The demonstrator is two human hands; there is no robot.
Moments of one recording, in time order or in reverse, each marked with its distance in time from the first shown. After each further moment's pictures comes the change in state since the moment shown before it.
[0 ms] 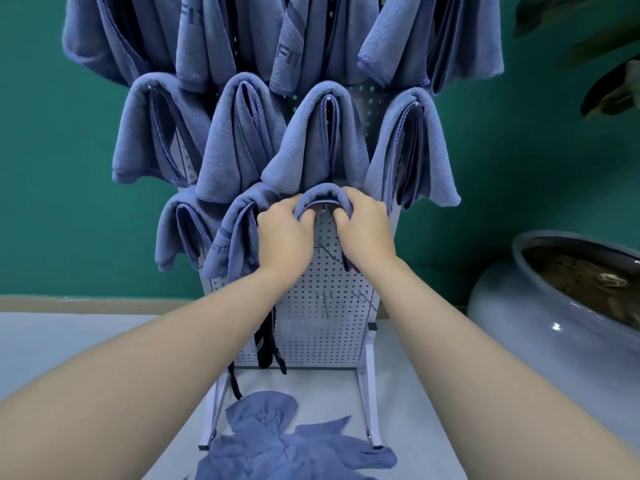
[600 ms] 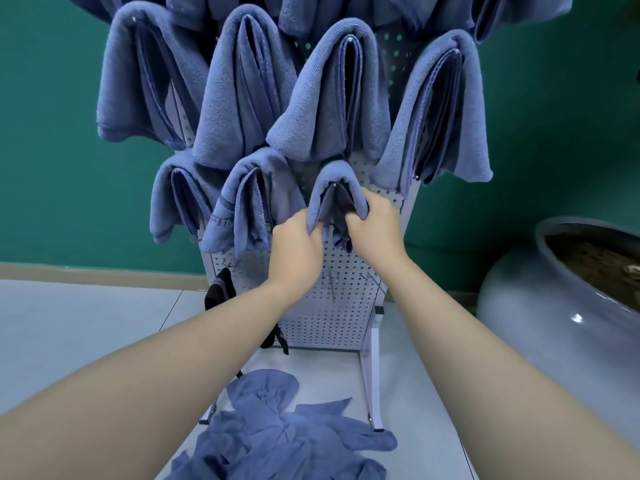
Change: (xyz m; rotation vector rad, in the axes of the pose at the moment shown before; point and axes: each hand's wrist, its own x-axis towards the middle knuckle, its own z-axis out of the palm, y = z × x) left_hand -0.031 -0.059 0.027 0.034 -0.131 -0.086; right_hand -0.022 0.027 0.015 0.146 -0.118 0.122
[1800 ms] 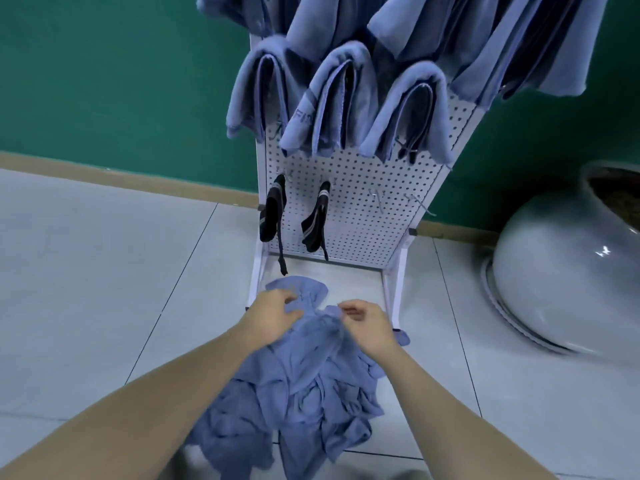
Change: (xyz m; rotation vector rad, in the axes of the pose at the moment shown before) left_hand -0.205 -0.175 -0.090 0.235 -0.633 -0.452; right_hand -0.258 0.115 0.101 0.009 -0.448 0.534
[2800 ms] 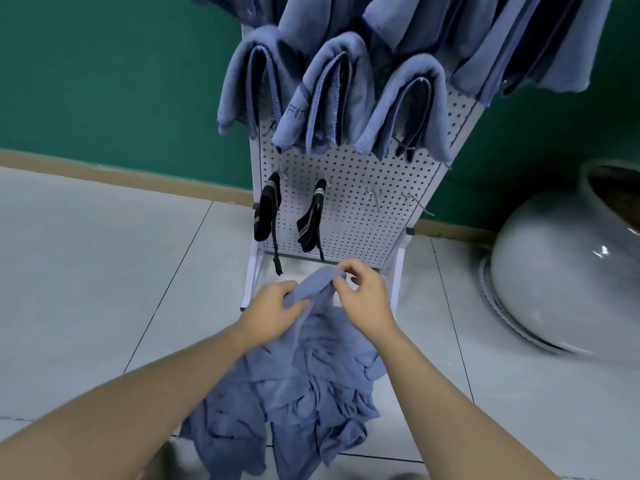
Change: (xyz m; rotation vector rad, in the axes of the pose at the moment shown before) left_hand 0.010 0.002 0.008 -0.149 0.091 0.203; right_hand 0.004 -0.060 -0.012 0.066 0.152 -0.309
